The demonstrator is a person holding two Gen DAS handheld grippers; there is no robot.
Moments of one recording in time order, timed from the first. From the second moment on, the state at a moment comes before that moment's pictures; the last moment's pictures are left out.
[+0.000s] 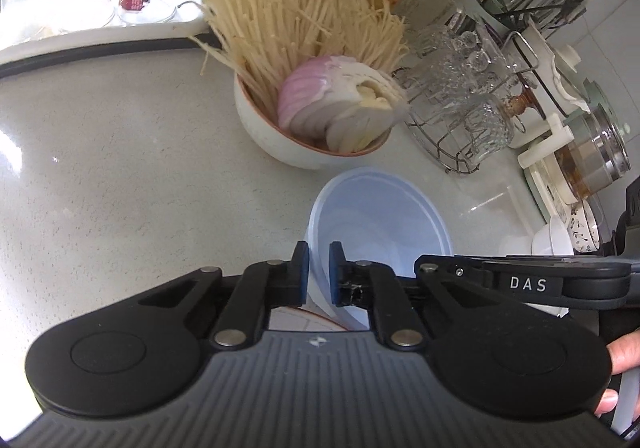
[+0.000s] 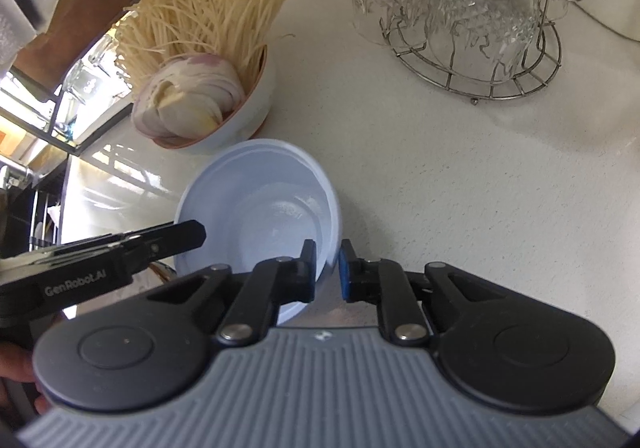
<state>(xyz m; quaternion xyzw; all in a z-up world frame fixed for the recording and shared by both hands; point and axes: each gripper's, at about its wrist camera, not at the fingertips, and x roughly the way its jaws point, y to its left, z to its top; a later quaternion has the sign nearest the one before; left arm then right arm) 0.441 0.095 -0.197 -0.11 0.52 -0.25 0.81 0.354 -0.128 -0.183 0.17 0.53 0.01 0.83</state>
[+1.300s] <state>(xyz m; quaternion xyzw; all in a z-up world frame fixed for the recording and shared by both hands) 0.368 0.068 -0.098 -0.15 0.44 -0.27 0.85 0.269 -0.173 -0.097 0.22 0.42 0.02 0.88</state>
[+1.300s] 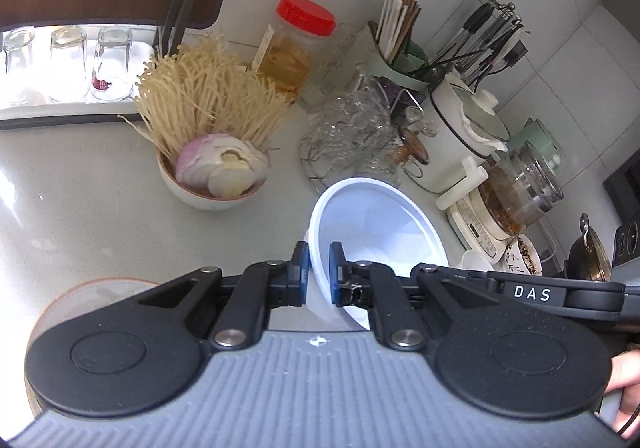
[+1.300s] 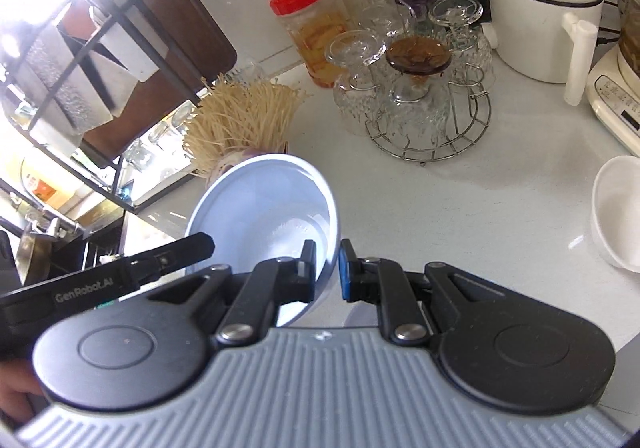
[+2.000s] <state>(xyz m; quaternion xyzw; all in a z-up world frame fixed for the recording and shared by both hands) 0.320 0.015 -0.122 -0.12 0.47 -0.24 0.84 0.223 -0.205 -0.121 0.20 0.44 0.00 0.88</state>
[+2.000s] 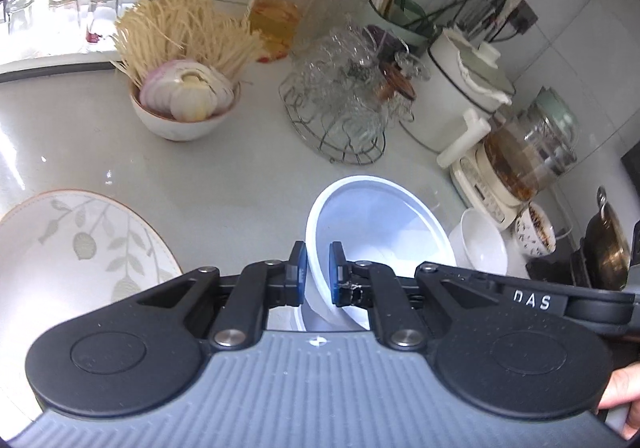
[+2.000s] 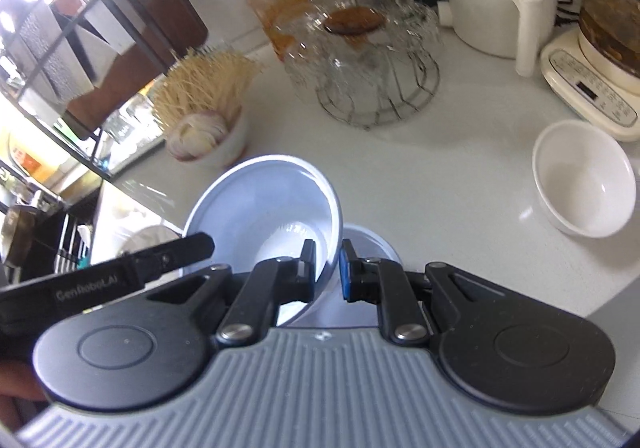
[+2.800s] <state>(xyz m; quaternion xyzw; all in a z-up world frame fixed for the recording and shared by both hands) 0.310 -0.014 -0.151 -0.08 0.51 -0.23 0.82 0.212 -0.224 -0.155 0.22 0.47 -0.01 0.86</state>
